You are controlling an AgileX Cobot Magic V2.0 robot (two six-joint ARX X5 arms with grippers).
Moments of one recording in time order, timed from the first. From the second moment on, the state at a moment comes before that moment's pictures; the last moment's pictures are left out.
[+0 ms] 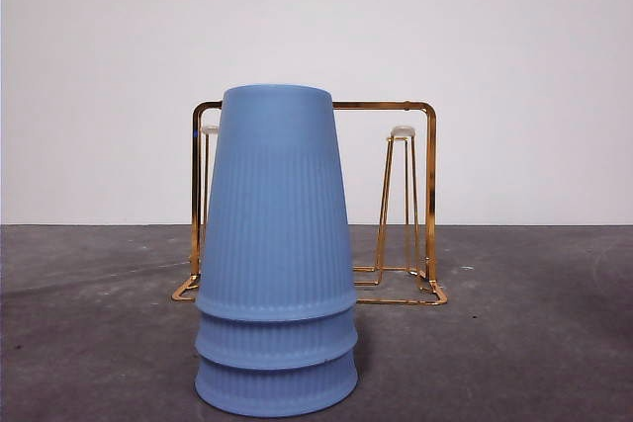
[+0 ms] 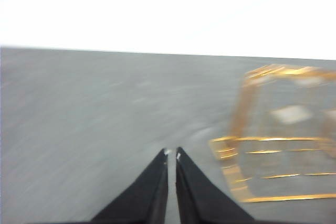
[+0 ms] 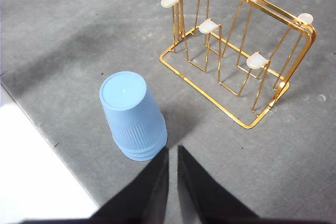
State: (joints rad) left arm -0.08 0.18 0.32 -0.30 0.08 -0.10; right arm 0.97 0.75 1.06 -0.92 0.11 0.21
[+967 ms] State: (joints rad) left arm 0.02 0.00 0.03 -0.18 -0.03 -0.10; right arm 0.97 0.75 1.06 -0.91 0.11 0.21
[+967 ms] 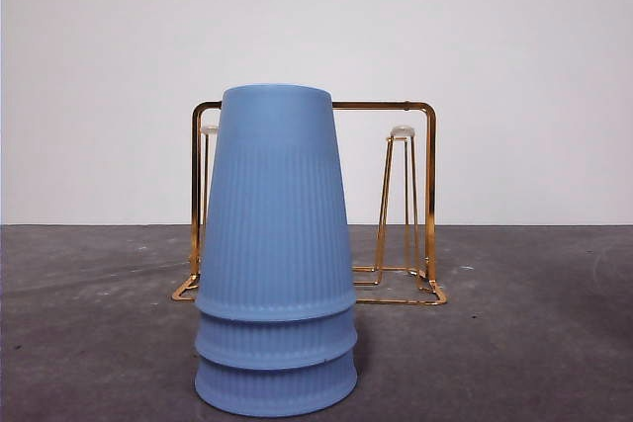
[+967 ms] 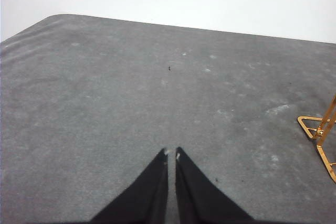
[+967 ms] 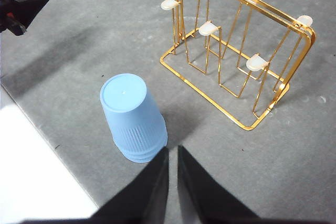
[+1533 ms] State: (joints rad) left arm 0.02 0.00 0.03 -0.18 -0.03 -0.10; right arm 0.76 0.62 1.01 -0.83 0.18 0.16
